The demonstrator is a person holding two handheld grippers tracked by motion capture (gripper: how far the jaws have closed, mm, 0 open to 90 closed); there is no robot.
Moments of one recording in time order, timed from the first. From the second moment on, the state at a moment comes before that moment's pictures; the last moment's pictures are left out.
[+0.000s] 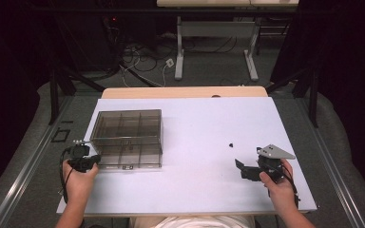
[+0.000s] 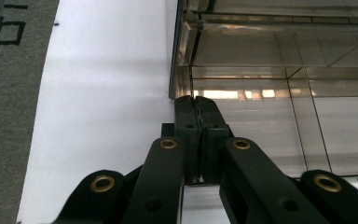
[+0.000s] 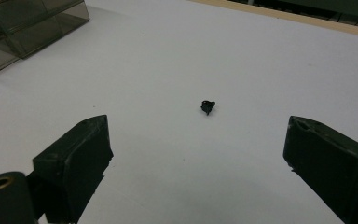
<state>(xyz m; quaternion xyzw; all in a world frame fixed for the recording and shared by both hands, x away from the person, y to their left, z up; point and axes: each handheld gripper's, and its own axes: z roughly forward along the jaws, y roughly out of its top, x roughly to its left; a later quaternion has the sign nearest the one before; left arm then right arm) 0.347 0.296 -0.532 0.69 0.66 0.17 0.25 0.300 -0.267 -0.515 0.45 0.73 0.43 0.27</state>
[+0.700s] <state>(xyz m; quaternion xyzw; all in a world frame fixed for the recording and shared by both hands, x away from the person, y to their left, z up) 0.340 0.297 -0.531 0.69 0.66 0.16 0.25 0.300 -0.267 -0.514 0.45 0.73 0.43 0.27</state>
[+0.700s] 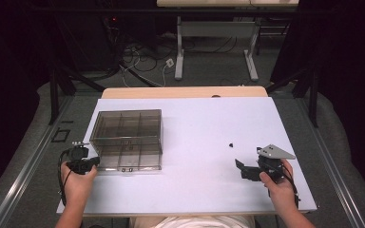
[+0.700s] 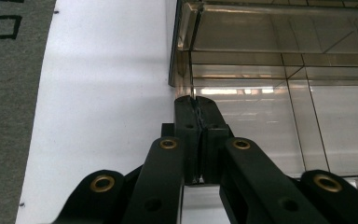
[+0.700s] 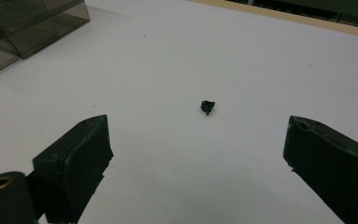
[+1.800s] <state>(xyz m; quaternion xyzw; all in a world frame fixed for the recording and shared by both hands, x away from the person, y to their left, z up) 0.331 0.297 -0.530 0.68 0.67 0.16 0.25 0.299 -0.266 -0.514 0.45 0.74 0.43 0.27</state>
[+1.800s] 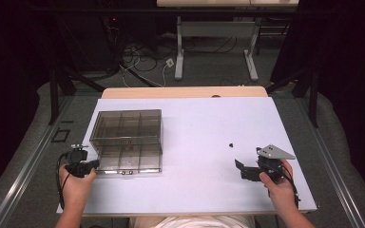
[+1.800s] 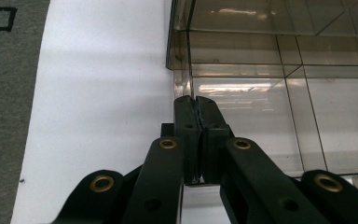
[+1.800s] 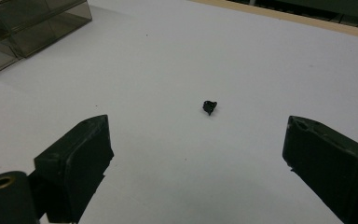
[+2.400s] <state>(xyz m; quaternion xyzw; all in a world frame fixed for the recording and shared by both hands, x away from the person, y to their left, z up) 0.328 0.298 -0.530 0.68 0.67 0.15 0.25 0.299 -0.266 -0.514 0.45 0.74 0.43 0.27</state>
